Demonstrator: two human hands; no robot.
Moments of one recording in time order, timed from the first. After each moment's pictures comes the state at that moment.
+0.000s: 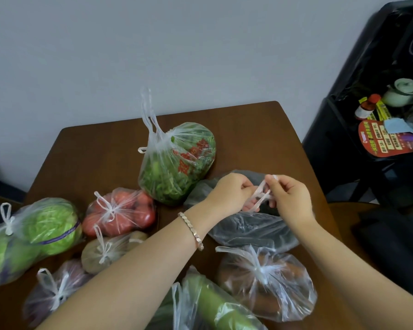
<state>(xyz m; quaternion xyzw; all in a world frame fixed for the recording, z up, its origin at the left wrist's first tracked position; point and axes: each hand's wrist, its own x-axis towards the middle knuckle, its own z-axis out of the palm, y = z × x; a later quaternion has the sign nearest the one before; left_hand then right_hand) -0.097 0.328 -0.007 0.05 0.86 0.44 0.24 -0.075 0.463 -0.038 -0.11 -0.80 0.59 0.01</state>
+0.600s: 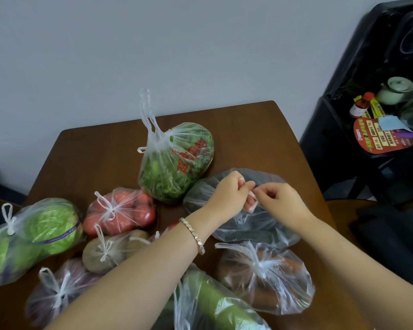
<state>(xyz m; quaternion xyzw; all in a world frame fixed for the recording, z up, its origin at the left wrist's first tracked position) -0.085 0.330 -0.024 0.03 0.85 0.50 0.16 -0.066 0.466 -0.032 -0.01 -0.87 0.48 -0.11</state>
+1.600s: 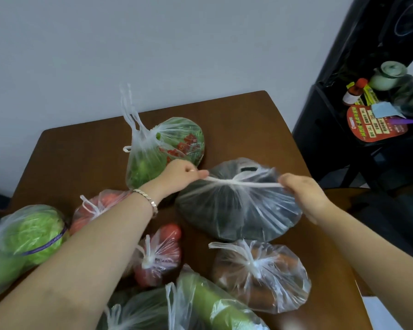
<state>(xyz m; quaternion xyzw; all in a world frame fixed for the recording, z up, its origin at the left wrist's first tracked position) -0.155 0.247 -0.042 0.03 0.91 0.35 0.22 -0.086 0.525 -0.065 -0.20 -0.73 0.64 -0.13</state>
